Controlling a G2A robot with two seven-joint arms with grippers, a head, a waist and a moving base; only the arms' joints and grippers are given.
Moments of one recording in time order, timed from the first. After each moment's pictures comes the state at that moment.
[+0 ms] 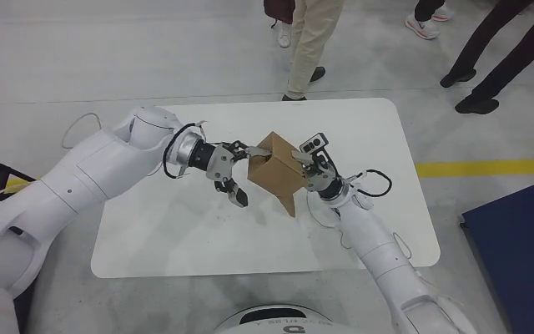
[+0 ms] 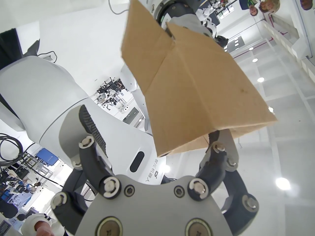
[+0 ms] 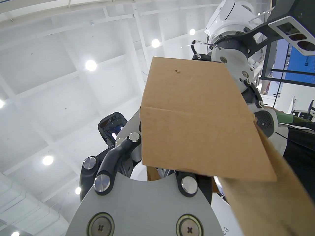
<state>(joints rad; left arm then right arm) 0.34 -0.83 -0.17 -1.35 -1.32 0.64 -1.18 -1.21 -1.43 1.17 -1.11 1.16 -0.13 1.39</state>
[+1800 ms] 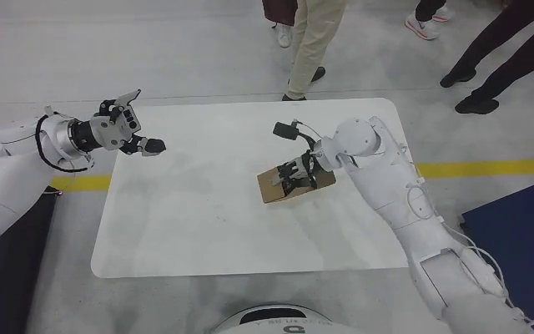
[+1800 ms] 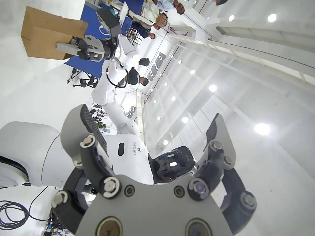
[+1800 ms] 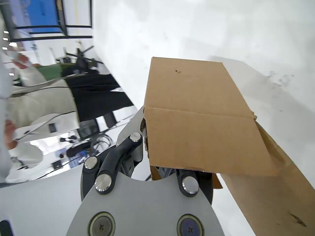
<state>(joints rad) 0.56 -0.52 -0.49 -1.15 -1.50 0.26 -1.34 -0.83 -1.32 0.97 -1.29 -0.29 0.07 1.45</state>
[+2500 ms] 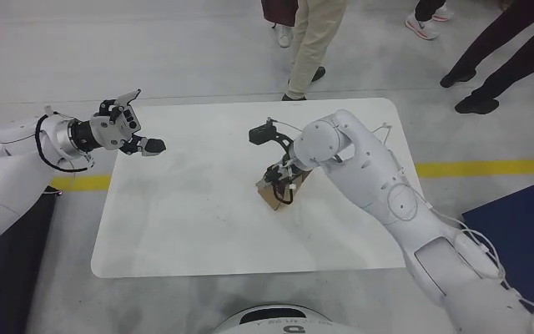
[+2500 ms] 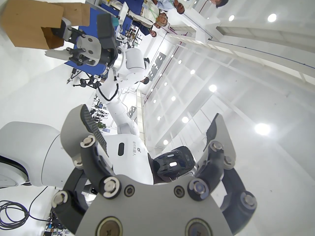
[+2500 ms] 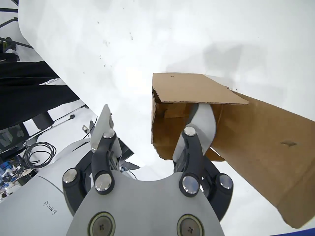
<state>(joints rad) 0.56 -0.52 -0.49 -1.15 -1.50 0.26 -1.34 -0.73 -1.33 0.80 -1.41 -0.53 0.08 1.44</state>
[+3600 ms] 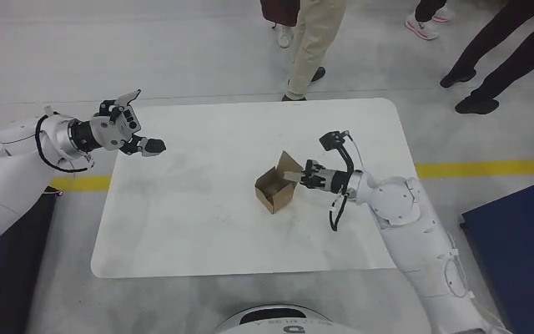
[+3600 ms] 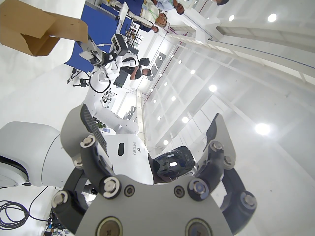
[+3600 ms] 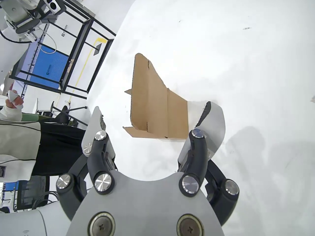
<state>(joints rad) 0.56 -0.52 -0.49 -1.15 -1.50 0.26 -1.34 -1.35 -1.21 1.29 -1.67 -0.42 -0.26 0.88</state>
